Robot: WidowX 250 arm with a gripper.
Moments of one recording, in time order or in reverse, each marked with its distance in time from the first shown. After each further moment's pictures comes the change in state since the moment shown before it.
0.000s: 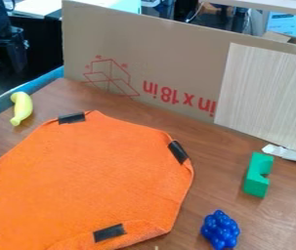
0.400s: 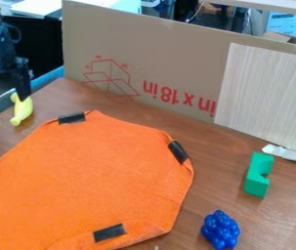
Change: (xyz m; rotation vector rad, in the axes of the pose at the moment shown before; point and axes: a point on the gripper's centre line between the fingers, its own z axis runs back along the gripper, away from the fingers) arm -0.031 -0.008 -0.040 -0.027 0.096 0.004
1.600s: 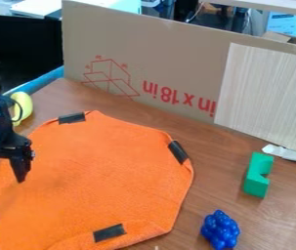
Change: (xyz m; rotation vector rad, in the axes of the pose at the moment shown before) arm -0.132 -0.042 -0.031 0.112 -0.069 0.058
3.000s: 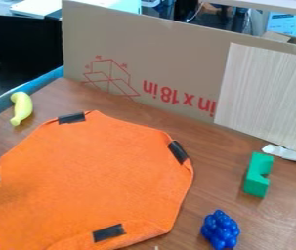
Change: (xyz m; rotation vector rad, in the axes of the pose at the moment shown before) arm -0.037 0.049 -0.036 0.045 0.026 0.497
